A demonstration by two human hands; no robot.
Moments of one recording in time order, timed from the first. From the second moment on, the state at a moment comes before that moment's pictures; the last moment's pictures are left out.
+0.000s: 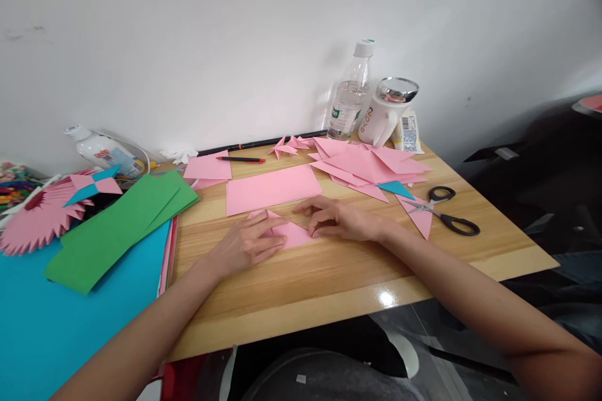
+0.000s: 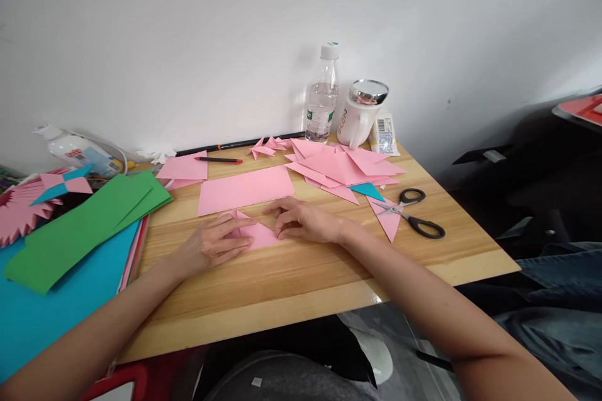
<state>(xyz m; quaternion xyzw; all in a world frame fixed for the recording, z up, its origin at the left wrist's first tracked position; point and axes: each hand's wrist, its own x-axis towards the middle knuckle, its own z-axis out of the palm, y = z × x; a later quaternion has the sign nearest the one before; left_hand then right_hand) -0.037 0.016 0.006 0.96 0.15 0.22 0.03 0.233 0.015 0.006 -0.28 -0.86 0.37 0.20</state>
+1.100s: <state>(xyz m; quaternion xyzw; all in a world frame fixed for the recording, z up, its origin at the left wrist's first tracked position) -0.038 0.004 0.007 0.96 0.21 0.19 0.03 0.213 -0.025 0.017 -0.26 -0.94 0.10 0.18</state>
